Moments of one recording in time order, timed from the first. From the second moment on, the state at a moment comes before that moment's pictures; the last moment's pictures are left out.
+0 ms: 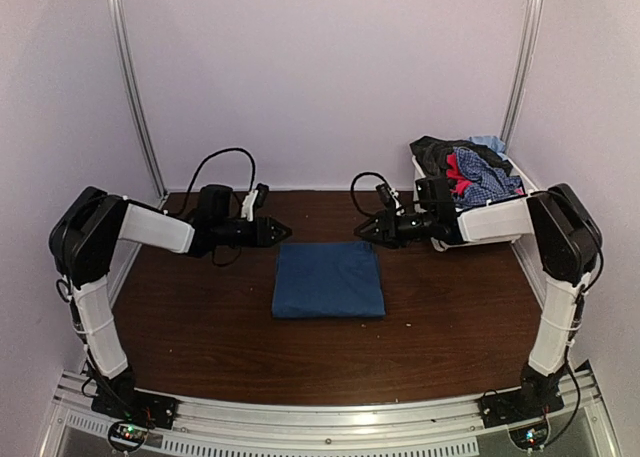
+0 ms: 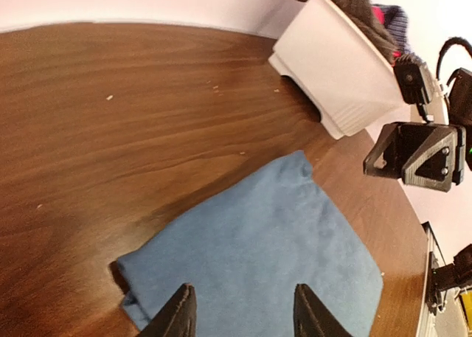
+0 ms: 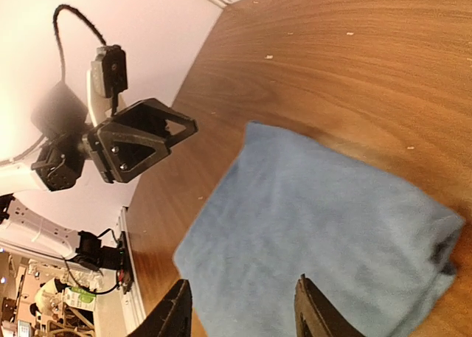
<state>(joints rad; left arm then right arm) -0.43 1.96 1.06 0.40 0.58 -0.39 0.40 1.97 1.22 0.18 -0.79 0.54</state>
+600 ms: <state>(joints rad) -0.68 1.97 0.66 0.82 0.65 -0.57 0.58 2.00 0.73 0.71 -0.91 0.84</state>
